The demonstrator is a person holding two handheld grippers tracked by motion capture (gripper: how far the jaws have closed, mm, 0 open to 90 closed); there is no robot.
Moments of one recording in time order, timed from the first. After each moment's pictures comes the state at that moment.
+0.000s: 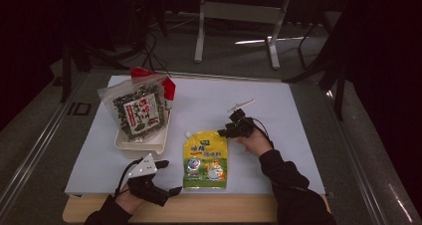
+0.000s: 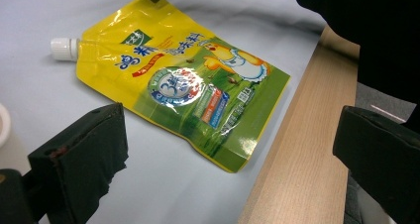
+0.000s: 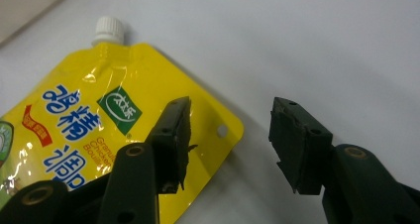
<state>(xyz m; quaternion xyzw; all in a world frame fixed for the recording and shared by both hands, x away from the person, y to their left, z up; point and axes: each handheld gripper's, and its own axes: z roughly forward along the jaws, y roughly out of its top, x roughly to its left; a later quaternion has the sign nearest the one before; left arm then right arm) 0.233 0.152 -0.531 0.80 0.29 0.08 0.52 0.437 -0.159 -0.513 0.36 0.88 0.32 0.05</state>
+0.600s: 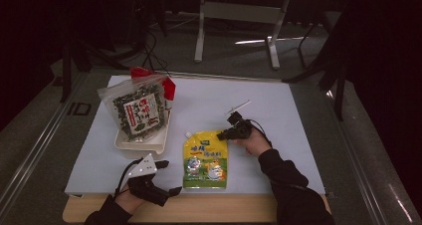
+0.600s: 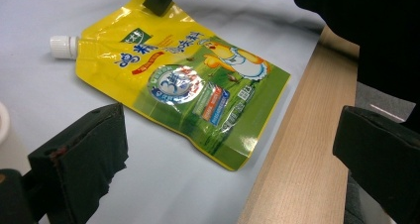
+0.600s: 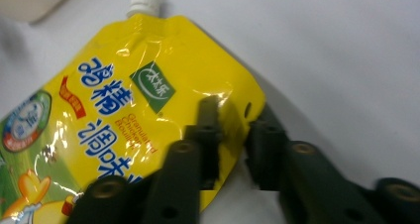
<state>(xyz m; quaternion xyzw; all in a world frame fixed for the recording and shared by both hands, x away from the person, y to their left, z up) 0.233 0.152 -0.532 0.81 0.28 0.08 0.51 0.437 -0.154 -0.519 0.32 0.90 0.31 -0.02</state>
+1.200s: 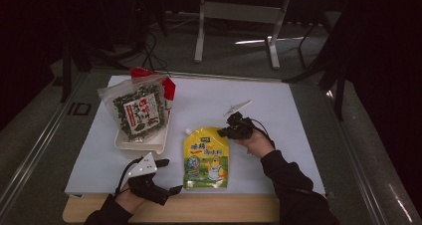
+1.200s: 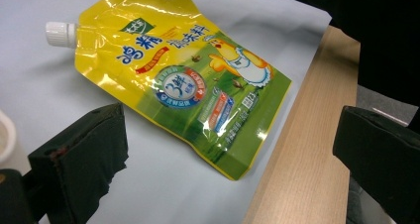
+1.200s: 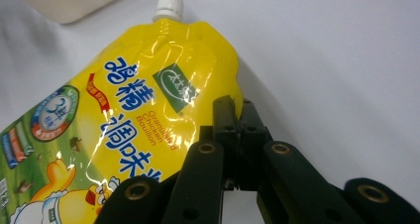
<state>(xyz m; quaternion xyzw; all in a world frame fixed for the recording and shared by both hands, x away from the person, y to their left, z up) 0.235 0.152 -0.526 0.80 0.28 0.09 0.52 0.411 -0.151 -0.483 0.26 0.90 0.33 0.05</state>
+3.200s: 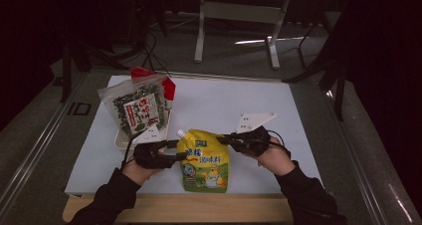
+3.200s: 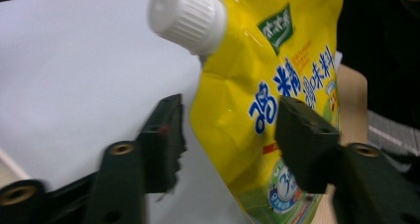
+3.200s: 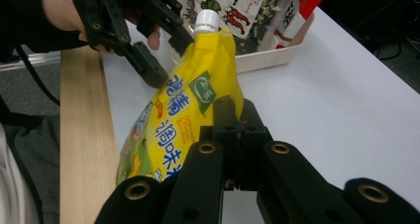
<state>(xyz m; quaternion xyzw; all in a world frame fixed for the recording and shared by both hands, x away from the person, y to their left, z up) 0.290 0.144 -0.484 0.79 0.29 0.07 0.53 0.313 -0.162 -0.396 0.12 0.88 0.44 0.11</state>
